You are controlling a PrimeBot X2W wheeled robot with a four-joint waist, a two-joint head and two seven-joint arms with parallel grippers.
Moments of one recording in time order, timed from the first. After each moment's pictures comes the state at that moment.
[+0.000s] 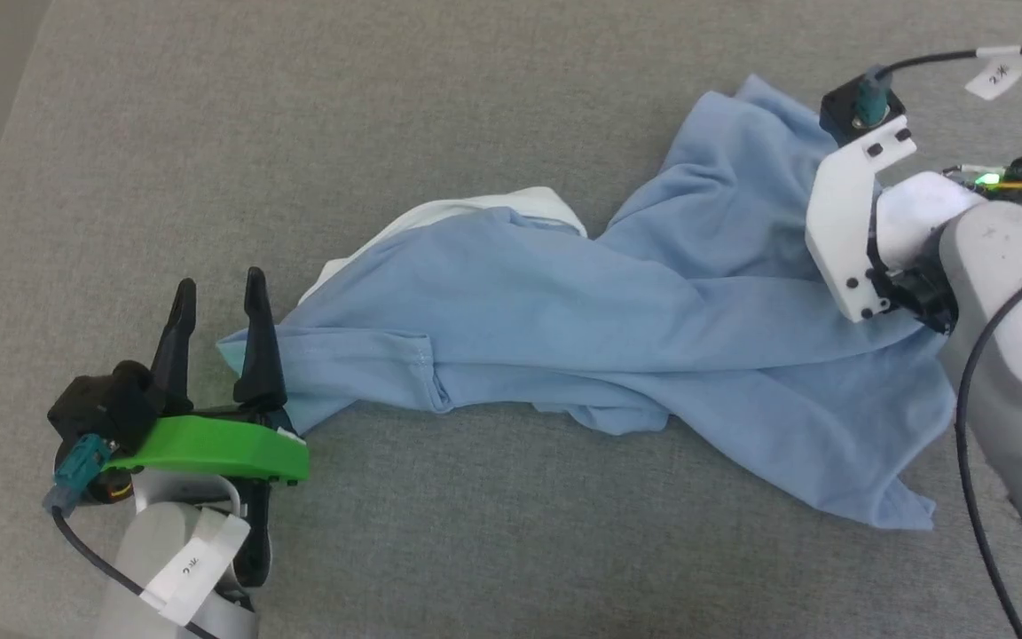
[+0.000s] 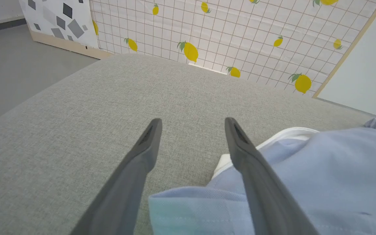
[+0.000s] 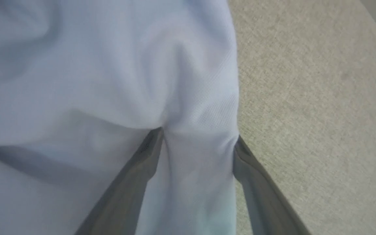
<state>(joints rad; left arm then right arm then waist) -0.24 0.10 0.02 0.16 -0.35 -0.09 -0.26 -0.84 -0.31 0.38 0.51 0.17 0.13 0.95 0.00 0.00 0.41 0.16</state>
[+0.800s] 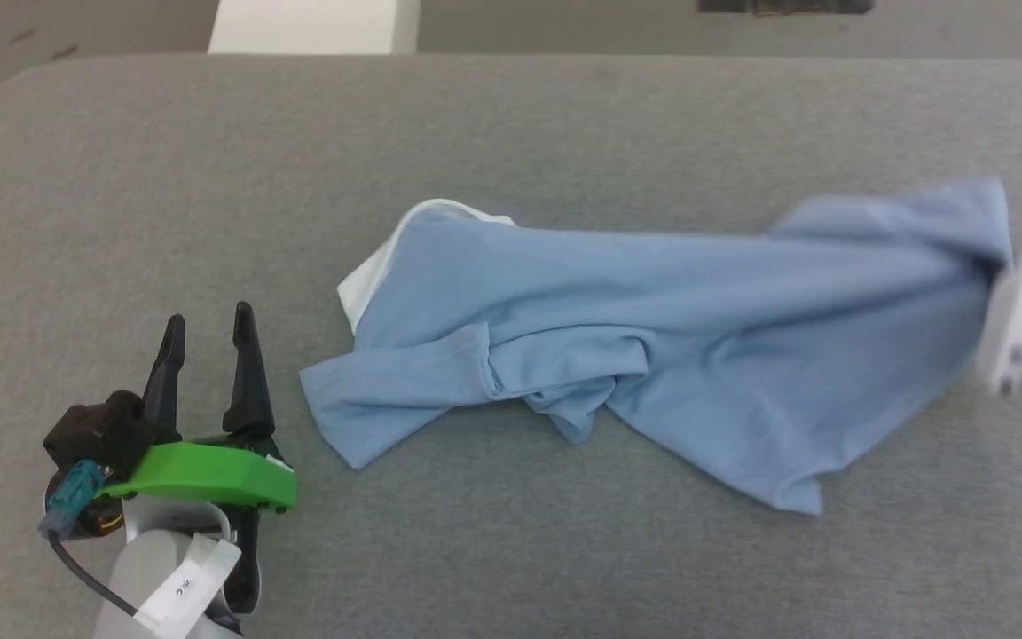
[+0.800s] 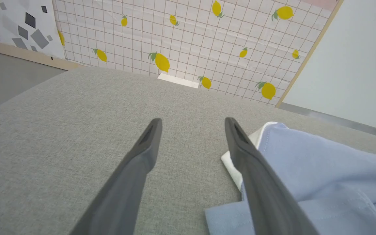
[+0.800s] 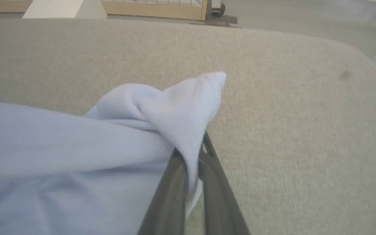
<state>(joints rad) -0.20 0.10 0.06 0.19 -0.33 -0.09 -0.26 -0.47 -0.29 -0.14 0.20 0.23 0.13 0.68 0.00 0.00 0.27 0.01</state>
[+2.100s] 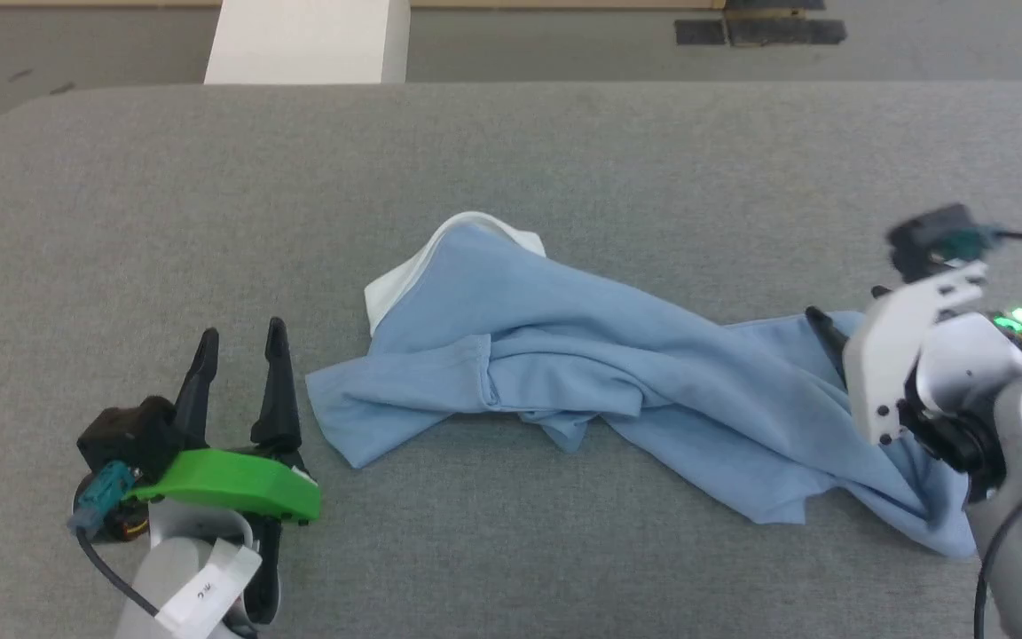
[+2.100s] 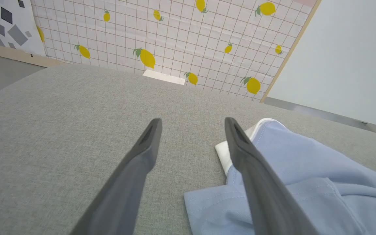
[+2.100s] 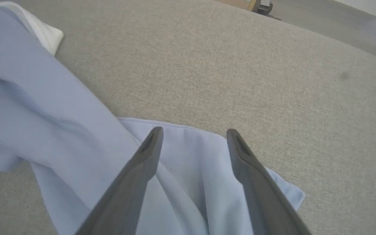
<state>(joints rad) -0.18 0.10 0.00 0.18 -0.35 -0.09 -0.22 -0.41 -0.27 0.09 0.12 0.21 0.13 0.71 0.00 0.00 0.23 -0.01</state>
